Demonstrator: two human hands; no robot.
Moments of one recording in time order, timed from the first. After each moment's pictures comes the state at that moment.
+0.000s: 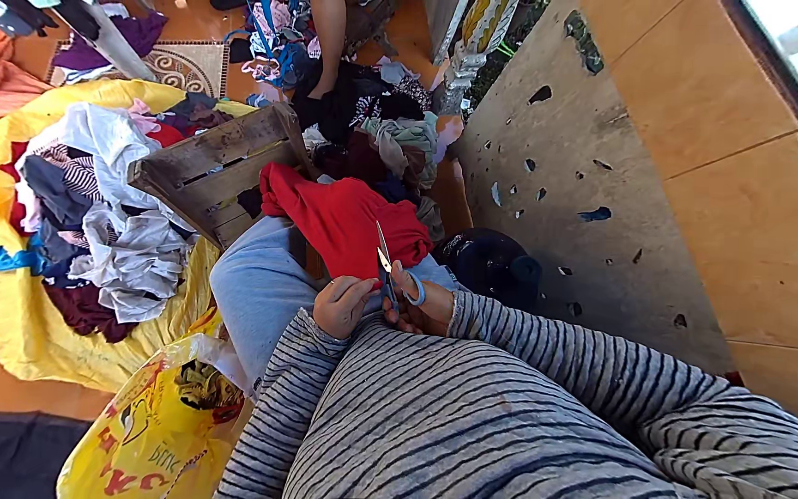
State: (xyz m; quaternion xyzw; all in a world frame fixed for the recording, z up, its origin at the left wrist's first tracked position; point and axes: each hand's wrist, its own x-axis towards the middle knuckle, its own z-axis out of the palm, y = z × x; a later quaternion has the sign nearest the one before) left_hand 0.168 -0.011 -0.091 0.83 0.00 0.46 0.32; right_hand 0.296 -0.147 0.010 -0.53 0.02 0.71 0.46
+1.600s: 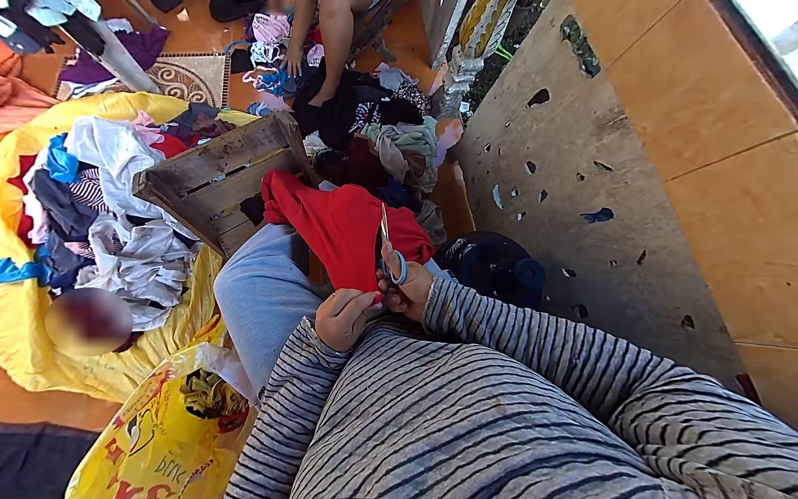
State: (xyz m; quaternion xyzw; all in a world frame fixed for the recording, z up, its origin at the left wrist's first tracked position) left_hand 0.163 -0.012 -0.092 0.81 -0.02 0.48 0.33; right_hand 0.299 -0.106 -0.001 -0.56 0.12 0.60 0.56
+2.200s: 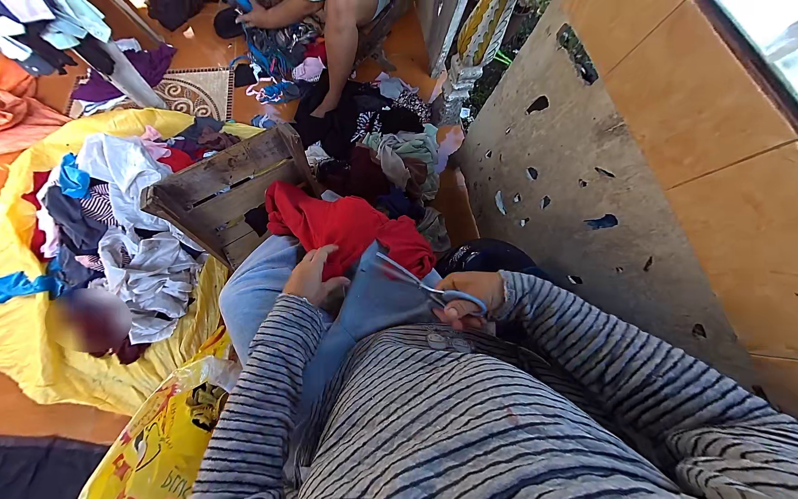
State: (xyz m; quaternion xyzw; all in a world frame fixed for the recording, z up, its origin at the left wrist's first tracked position) left_hand 0.190 0.080 -0.044 0.89 0.23 -0.05 0.38; right_hand 0.388 -0.178 0.000 -0.57 -0.36 0.68 0.30
